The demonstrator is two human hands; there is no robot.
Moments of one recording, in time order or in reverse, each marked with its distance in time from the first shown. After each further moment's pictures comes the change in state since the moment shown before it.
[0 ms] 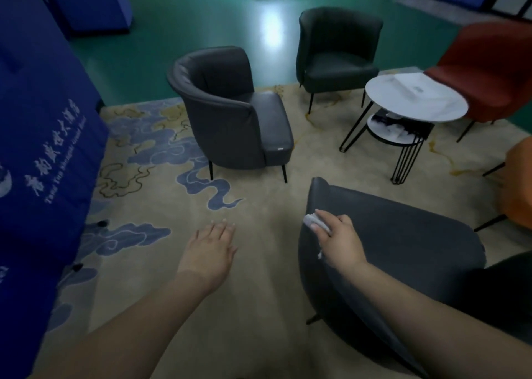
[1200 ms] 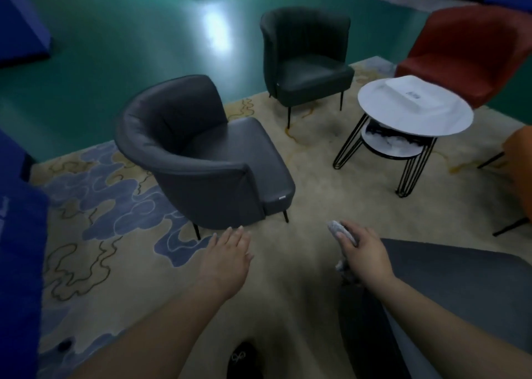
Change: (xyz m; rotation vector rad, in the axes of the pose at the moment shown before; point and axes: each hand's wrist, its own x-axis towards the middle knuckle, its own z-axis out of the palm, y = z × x) left_hand 0.418 -0.129 -0.056 0.049 -0.062 0.303; right_hand 0.330 -0.088 0.076 0.046 0.162 0.294
